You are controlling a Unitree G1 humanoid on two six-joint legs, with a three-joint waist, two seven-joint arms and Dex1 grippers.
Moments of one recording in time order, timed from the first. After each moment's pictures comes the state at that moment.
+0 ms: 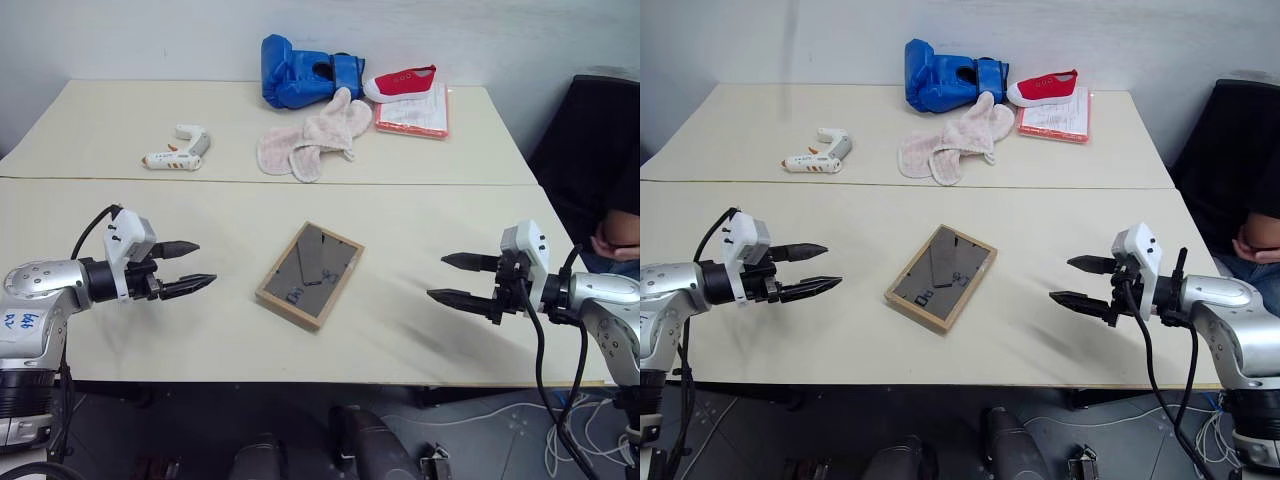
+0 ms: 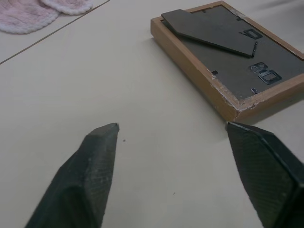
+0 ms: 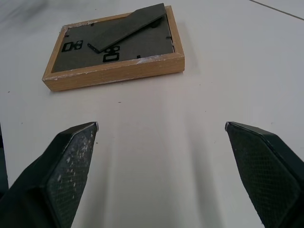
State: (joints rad) left arm -0.31 0.88 0.21 0.09 -0.42 0.37 -1.08; right arm -0.26 -0.84 -0.16 -0.12 0.56 0.56 1.10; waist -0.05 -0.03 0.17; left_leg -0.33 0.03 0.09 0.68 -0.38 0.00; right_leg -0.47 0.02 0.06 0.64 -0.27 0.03
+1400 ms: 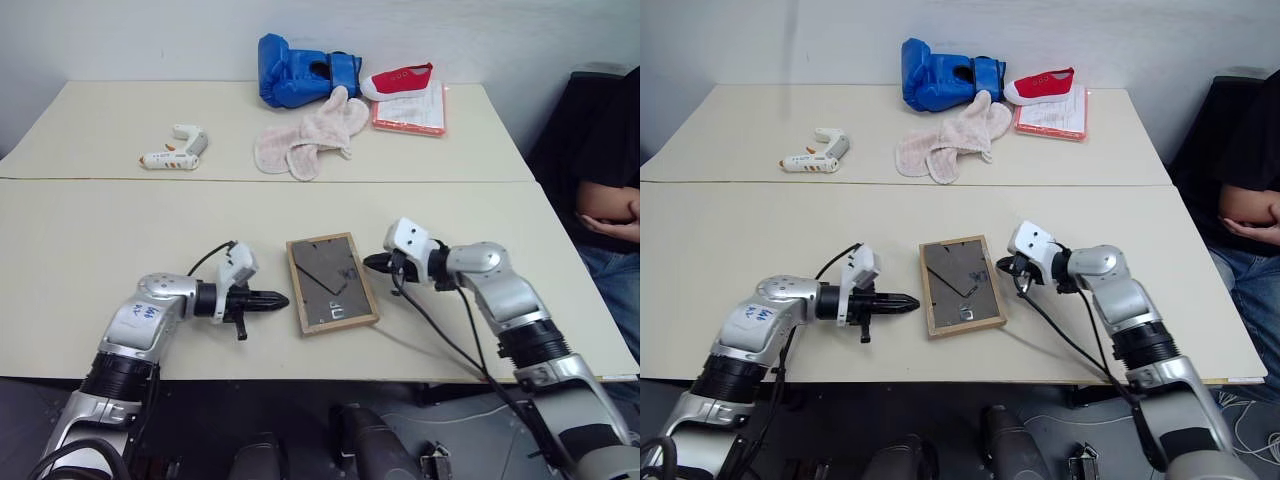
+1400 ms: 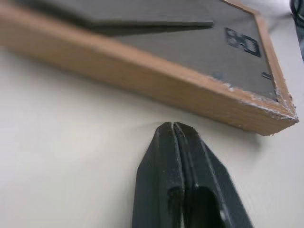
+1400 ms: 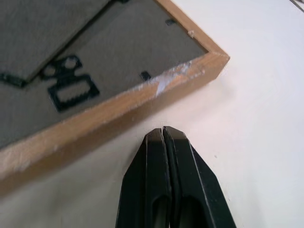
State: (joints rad) left arm -0.43 0.63 -0.06 0.04 -0.35 0.73 -1.05; right arm -0.64 -0.58 0.25 0.22 0.06 0.26 1.01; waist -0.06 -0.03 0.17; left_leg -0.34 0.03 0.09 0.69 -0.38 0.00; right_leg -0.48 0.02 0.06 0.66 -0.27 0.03
